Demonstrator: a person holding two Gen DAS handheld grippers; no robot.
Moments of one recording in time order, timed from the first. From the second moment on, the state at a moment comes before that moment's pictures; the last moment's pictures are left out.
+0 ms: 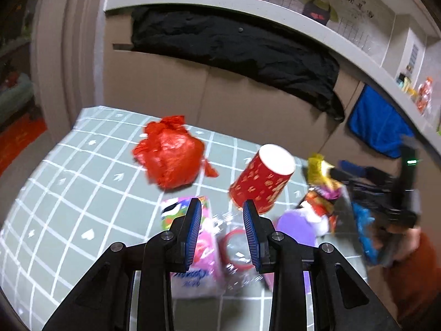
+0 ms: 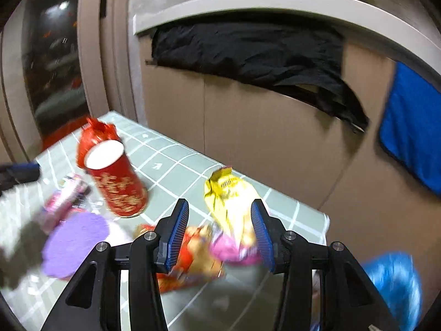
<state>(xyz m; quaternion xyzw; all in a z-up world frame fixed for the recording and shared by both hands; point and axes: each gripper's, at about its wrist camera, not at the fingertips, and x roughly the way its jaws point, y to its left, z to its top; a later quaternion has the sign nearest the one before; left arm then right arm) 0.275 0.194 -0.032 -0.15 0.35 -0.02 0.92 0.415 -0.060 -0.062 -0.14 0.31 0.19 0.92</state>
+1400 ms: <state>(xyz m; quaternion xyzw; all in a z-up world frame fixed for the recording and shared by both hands) 0.379 0.126 -0.059 -0.10 0.37 0.07 0.92 0.360 -0.100 -0.068 -0.05 0.34 0.22 0.91</state>
